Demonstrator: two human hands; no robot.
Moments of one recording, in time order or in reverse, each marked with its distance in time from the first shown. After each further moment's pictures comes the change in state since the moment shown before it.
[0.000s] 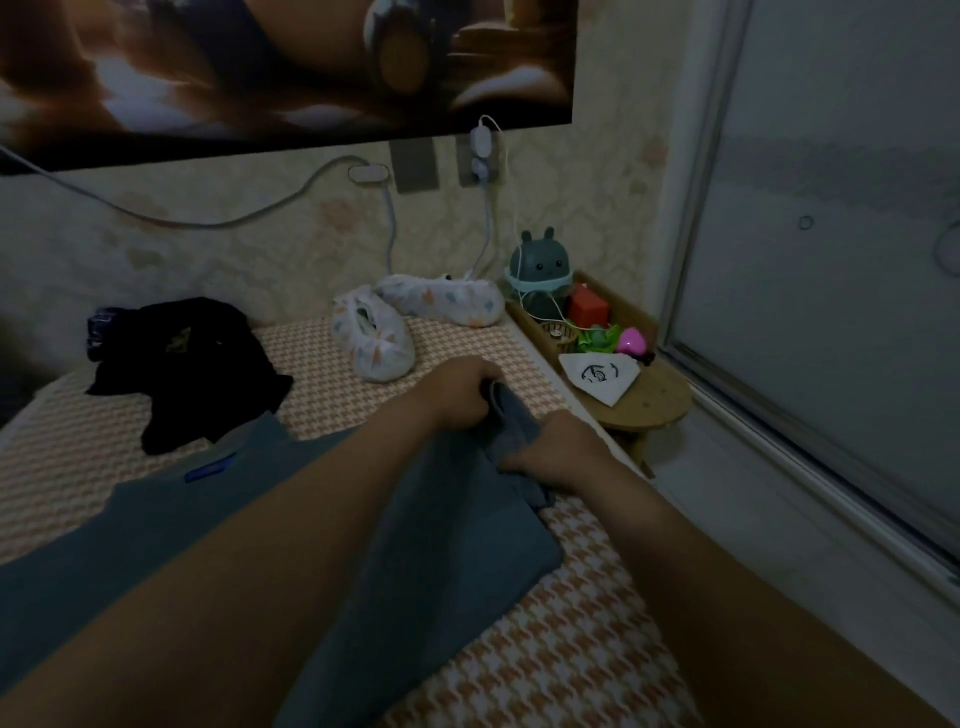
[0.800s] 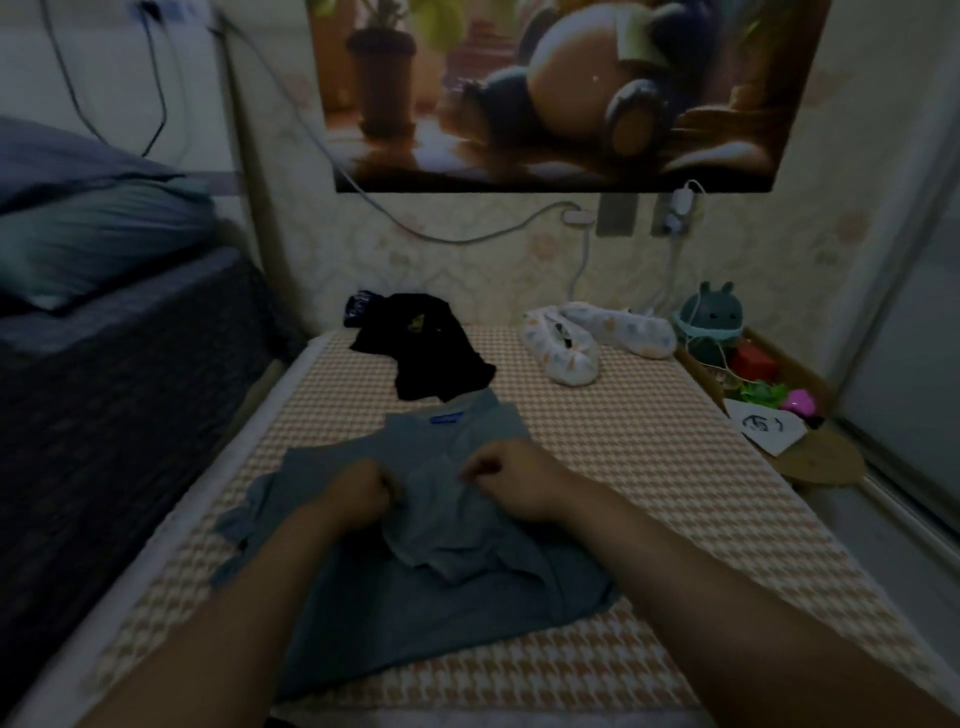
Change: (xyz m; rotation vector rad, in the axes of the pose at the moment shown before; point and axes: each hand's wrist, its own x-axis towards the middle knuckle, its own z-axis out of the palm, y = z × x) left_hand -0.363 -0.134 -0.067 -0.048 0.061 -0.713; right_hand -0.143 -0.196 0.131 -0.110 -0.393 -0.628
